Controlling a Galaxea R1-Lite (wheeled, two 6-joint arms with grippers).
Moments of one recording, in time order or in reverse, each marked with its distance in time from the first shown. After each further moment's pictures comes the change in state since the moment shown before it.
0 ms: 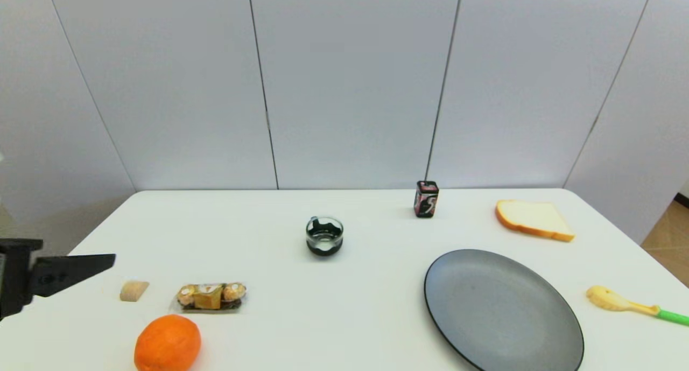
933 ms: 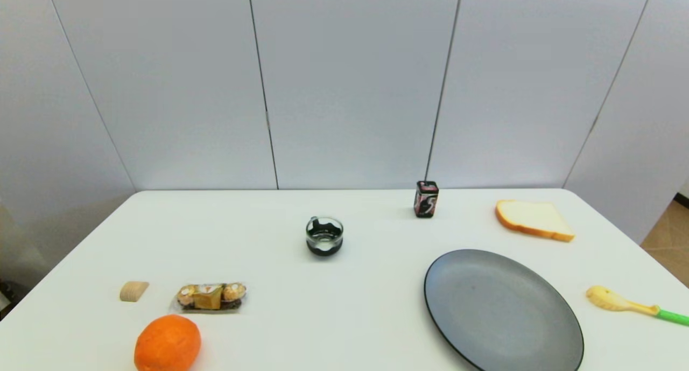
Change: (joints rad) left arm 0.104 -0.735 0.406 -0.121 -0.077 0.223; right arm 0.000 0.000 0.000 0.000 0.000 0.000
